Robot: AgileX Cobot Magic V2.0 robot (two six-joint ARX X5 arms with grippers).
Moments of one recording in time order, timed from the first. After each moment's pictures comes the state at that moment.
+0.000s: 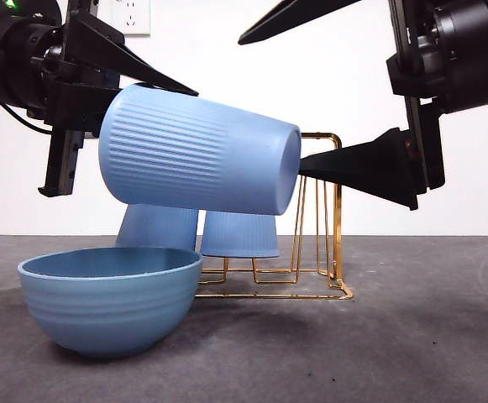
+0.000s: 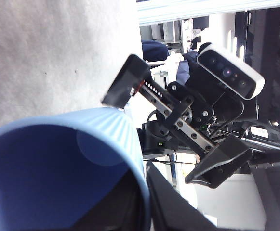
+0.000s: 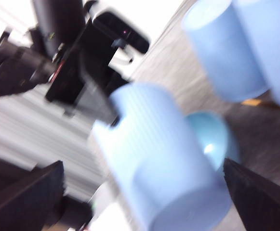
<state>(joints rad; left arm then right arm) -0.36 1.41 0.79 -0.08 1.25 -0.68 0.64 1.08 0.31 0.63 -0.58 0.78</state>
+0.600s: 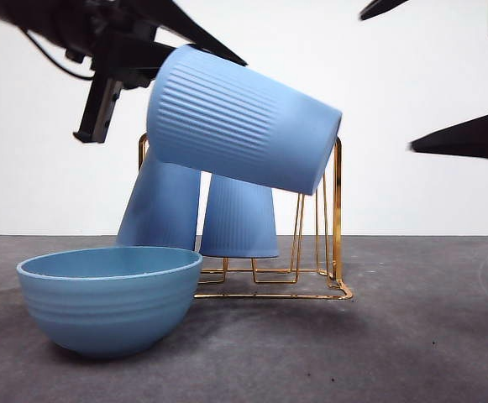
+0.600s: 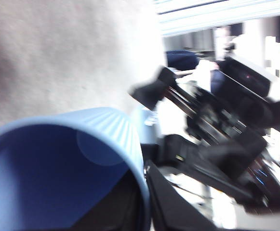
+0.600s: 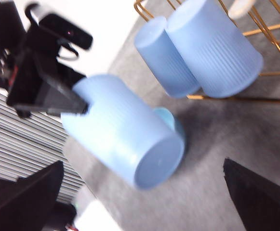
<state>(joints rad) -0.53 1.38 0.96 -0.27 0.95 -0.71 0.41 0.61 0.35 -0.04 -0.64 0.70</state>
